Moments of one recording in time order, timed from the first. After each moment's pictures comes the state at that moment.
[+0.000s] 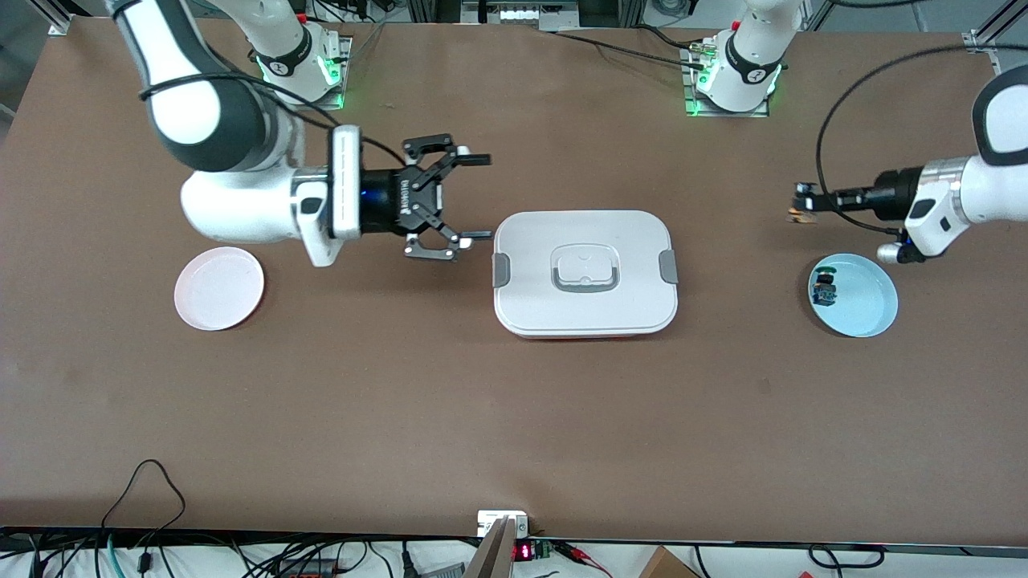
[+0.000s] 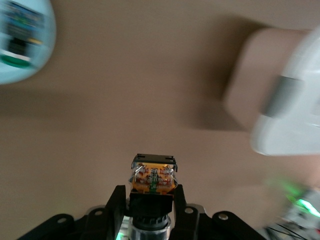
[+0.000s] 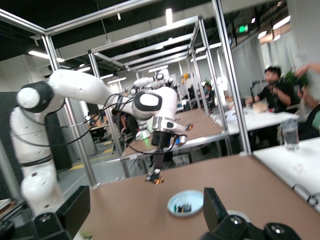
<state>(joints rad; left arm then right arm) 0.63 0.13 -0.43 -1.99 -0.21 1.68 0.06 0.17 0.31 0.24 -1.70 1.59 1.90 -1.72</state>
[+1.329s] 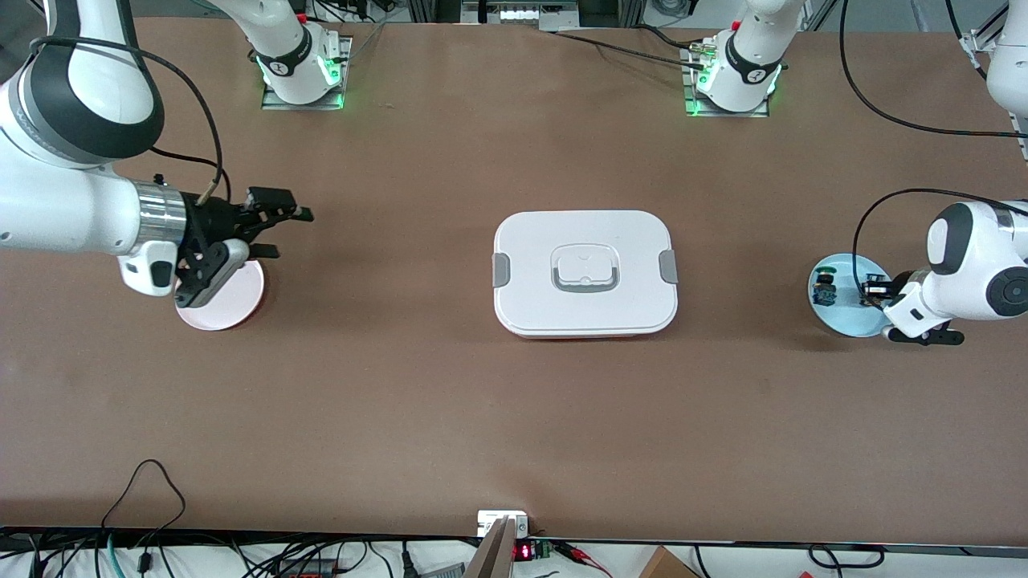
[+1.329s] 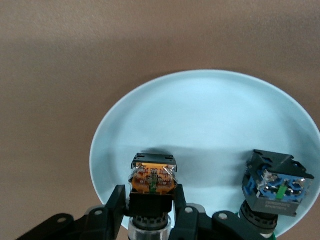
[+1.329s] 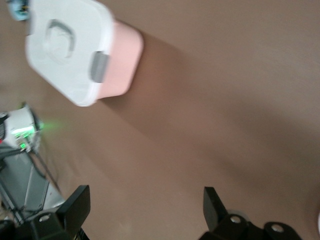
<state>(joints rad) 0.69 0.65 -0.42 -1.80 0.53 2.06 0.02 0.17 0.26 -0.08 -1.59 0.46 1.60 -0.42</state>
